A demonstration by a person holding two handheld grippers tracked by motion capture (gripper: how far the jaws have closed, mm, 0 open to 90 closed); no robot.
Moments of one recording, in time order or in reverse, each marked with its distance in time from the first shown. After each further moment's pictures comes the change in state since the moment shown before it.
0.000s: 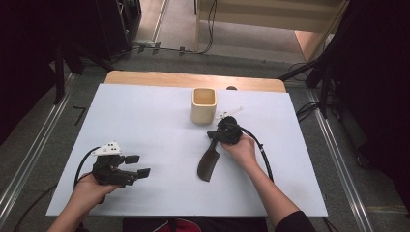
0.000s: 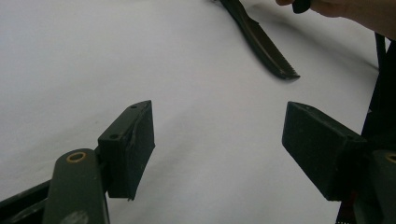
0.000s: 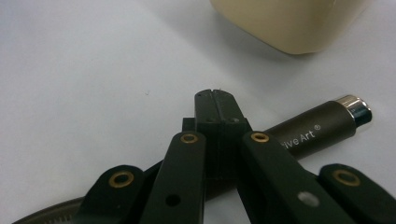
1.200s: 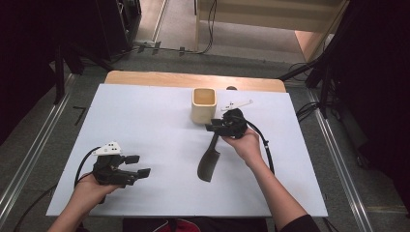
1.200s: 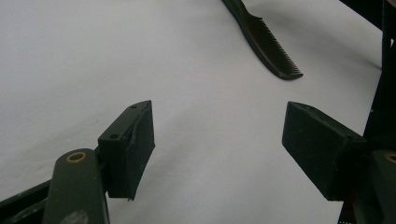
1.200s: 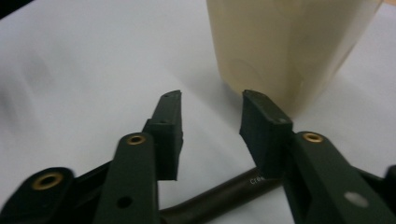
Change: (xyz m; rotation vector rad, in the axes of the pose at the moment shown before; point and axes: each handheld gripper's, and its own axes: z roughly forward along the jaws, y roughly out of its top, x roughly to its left) left arm 0.000 0.000 0.001 0.007 0.004 -0.001; right arm 0.006 0.019 -0.038 -0.145 0.021 -0.009
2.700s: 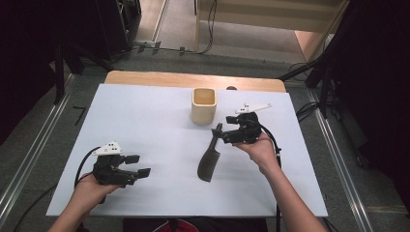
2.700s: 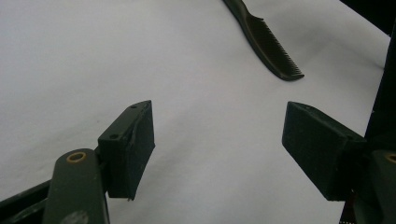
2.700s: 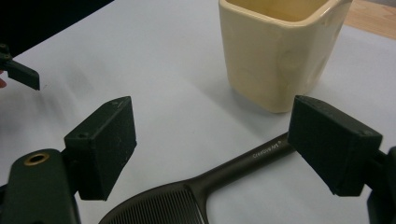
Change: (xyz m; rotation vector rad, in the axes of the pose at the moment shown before) left arm 0.000 0.000 0.000 0.001 0.005 -0.001; right arm 0.010 -0.008 -0.051 -0.091 0.027 -0.006
